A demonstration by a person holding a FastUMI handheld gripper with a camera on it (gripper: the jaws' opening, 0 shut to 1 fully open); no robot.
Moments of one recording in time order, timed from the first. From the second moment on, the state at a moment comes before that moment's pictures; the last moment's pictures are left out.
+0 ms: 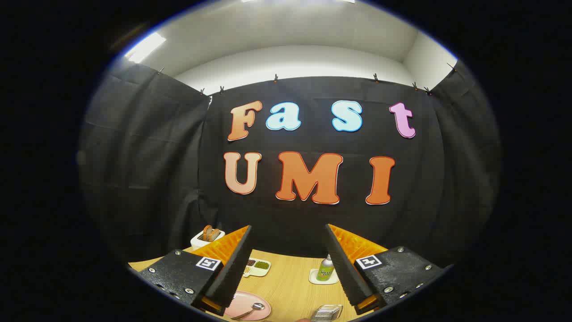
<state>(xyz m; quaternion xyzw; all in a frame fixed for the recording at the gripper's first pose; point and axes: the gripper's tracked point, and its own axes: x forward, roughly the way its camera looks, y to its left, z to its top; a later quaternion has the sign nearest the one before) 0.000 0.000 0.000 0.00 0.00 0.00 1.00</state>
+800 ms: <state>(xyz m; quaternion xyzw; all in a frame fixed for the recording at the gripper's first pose) 0.005 -0.002 -0.015 0.01 0.01 -0.02 1.00</state>
